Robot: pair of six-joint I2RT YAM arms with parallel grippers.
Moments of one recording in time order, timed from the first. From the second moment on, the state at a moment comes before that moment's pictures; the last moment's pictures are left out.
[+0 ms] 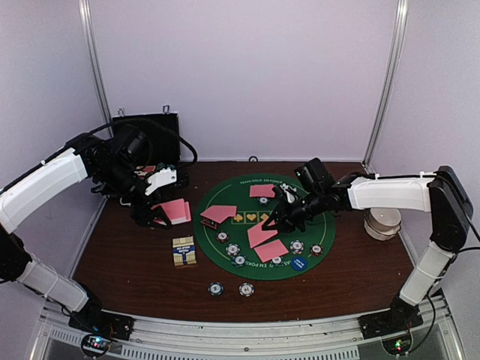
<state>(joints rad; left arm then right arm) -0.56 1.38 1.37 -1.14 0.38 0.68 0.68 1.68 1.11 -0.24 -0.63 0.84</state>
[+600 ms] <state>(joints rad) -0.56 1.38 1.37 -1.14 0.38 0.68 0.68 1.79 1.11 -0.50 -0.47 0.57</state>
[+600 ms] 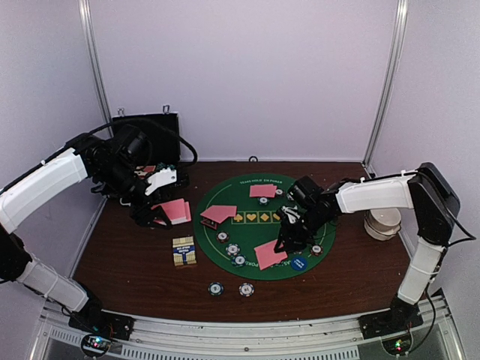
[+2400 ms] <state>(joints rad) -0.56 1.39 1.37 -1.13 0.39 0.68 0.99 2.04 1.60 0.13 -0.63 1.14</state>
